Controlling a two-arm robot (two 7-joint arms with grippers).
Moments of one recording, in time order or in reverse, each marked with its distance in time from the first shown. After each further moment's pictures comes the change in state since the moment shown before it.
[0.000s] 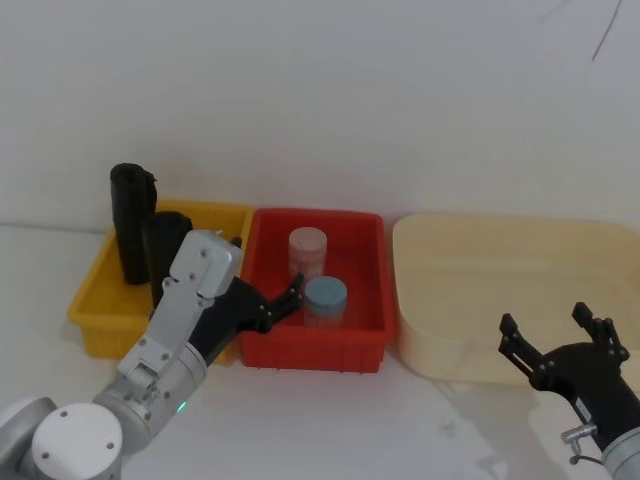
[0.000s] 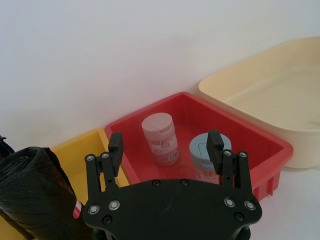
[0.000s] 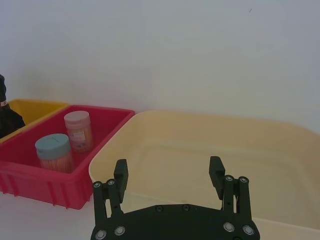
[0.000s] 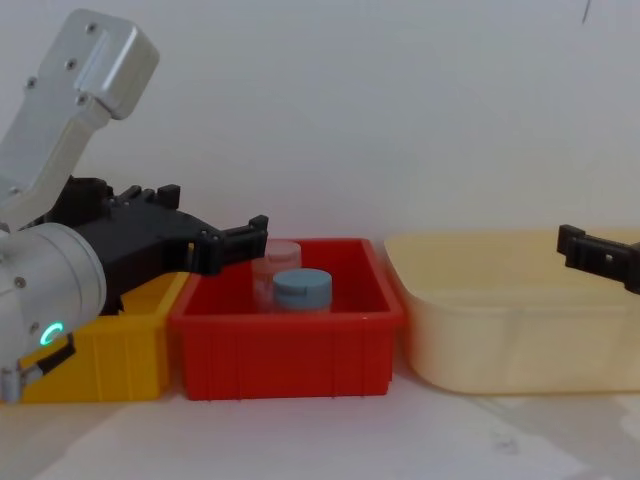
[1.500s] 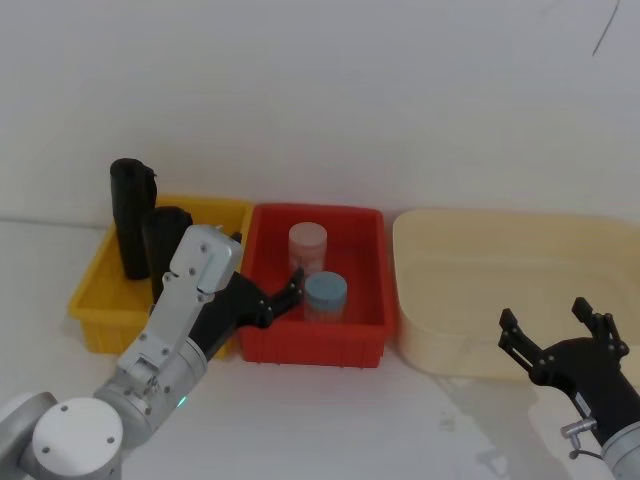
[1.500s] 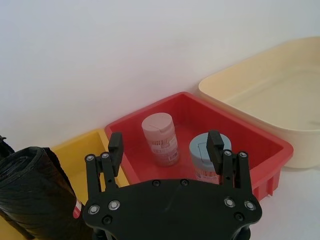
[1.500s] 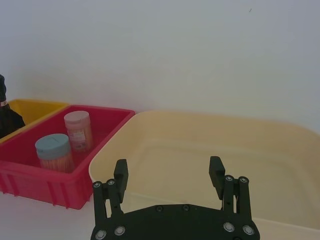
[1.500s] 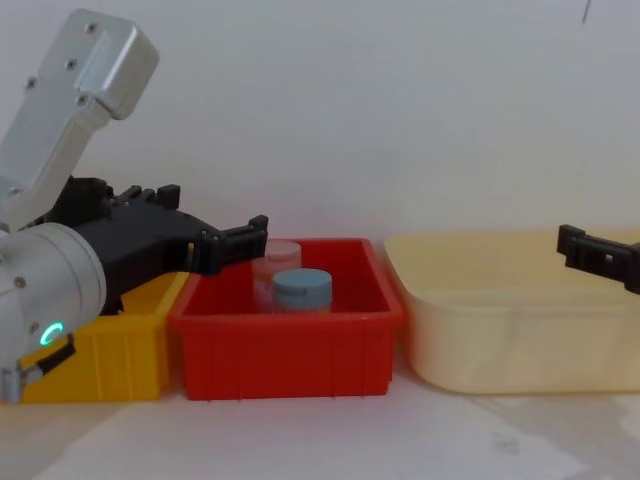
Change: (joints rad) left arm 0.000 0.000 0.000 0.000 0.000 0.000 0.000; right arm 0.000 0.000 0.000 0.000 0.000 0.000 0.000
